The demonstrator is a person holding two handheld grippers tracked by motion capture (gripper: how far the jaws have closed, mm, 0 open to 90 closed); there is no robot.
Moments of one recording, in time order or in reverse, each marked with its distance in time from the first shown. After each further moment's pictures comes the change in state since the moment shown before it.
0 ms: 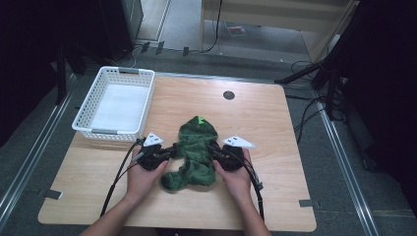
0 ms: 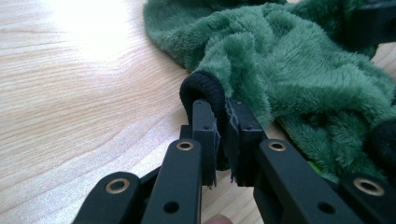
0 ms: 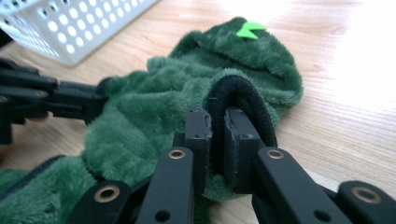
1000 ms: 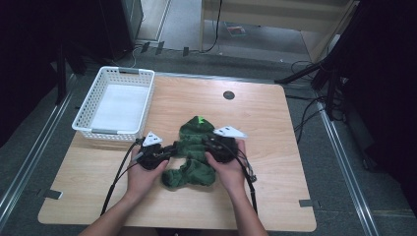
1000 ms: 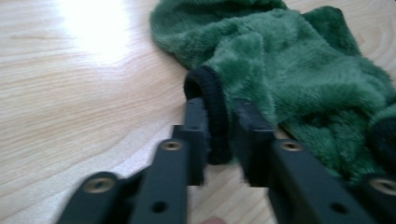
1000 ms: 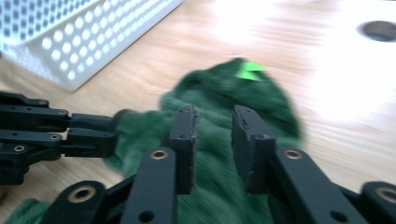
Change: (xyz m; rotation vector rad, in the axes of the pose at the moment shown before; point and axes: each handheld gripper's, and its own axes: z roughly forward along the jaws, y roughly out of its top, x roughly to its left) left arm 0.001 0.000 -0.001 -0.016 0.003 -0.008; right arm 0.030 0.039 0.010 0.009 -0.054 -0.067
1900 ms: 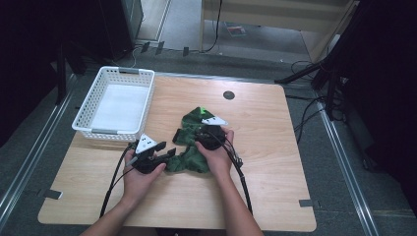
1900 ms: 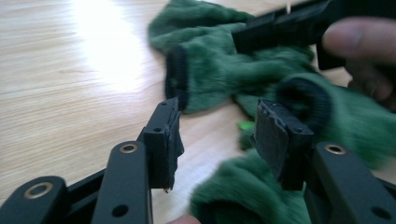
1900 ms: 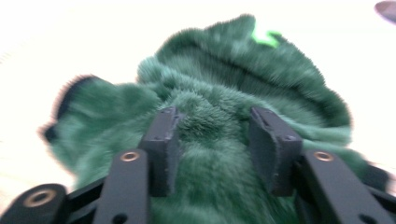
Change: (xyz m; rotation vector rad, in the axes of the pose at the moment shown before) left arm -0.011 -0.001 -0.029 -0.107 0.028 0.055; right arm -0.012 0.006 0.059 0.044 -0.126 0.006
